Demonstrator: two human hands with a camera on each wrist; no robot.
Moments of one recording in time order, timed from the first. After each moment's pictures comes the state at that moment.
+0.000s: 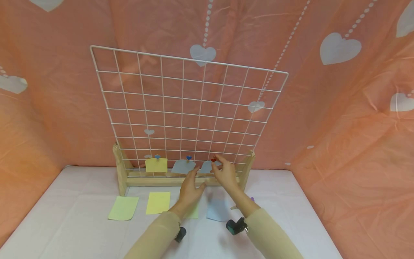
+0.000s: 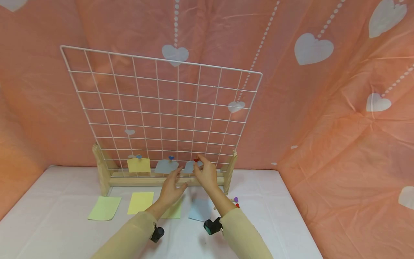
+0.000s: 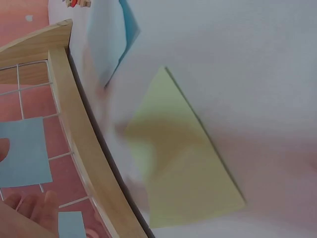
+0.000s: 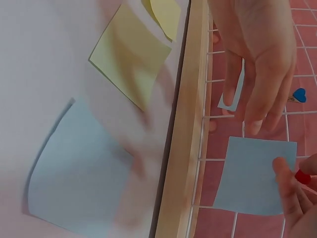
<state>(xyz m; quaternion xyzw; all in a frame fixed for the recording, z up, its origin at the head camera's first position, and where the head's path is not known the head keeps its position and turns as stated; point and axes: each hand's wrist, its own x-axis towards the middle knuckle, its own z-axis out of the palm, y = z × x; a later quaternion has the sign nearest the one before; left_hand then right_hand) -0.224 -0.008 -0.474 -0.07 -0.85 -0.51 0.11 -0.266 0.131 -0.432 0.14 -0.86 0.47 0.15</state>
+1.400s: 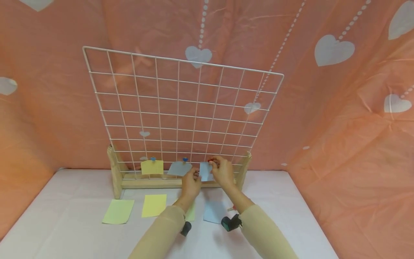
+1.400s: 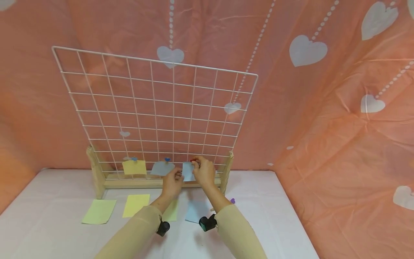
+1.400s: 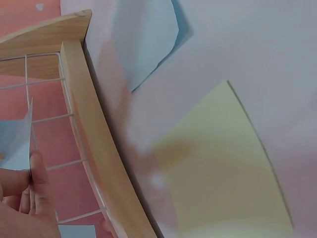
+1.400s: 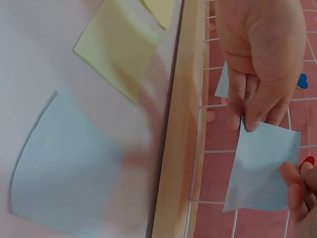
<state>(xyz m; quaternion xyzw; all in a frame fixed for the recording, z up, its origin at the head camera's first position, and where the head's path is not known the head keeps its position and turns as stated) -0.244 0.011 -0.466 0.00 -0.80 -0.58 0.14 -0.278 0.131 -0.431 0.13 -0.88 0.42 0.20</state>
